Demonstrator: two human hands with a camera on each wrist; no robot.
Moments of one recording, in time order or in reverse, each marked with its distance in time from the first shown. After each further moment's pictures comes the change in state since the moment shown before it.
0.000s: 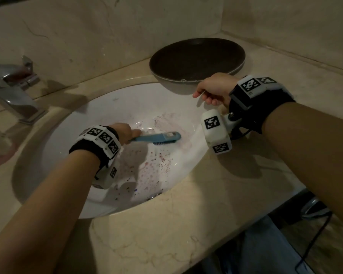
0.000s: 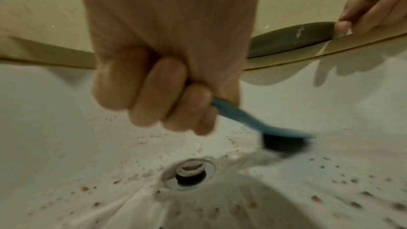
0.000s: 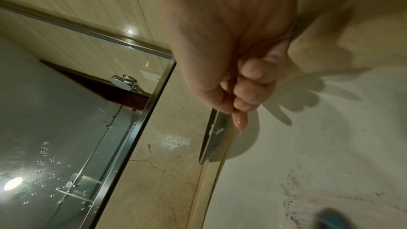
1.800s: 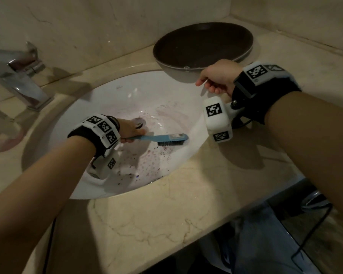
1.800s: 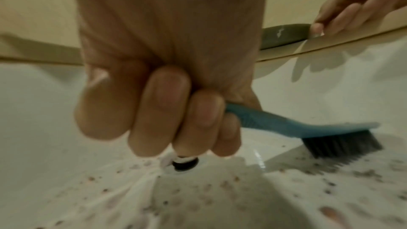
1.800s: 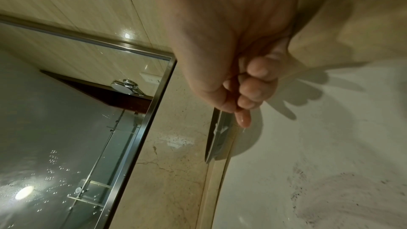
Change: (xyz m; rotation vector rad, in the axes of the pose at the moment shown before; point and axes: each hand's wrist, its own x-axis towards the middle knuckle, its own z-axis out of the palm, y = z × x) left_hand -0.024 0.009 0.008 -0.101 -0.226 -0.025; right_hand 0.003 0.005 0.001 0.024 0.036 -0.060
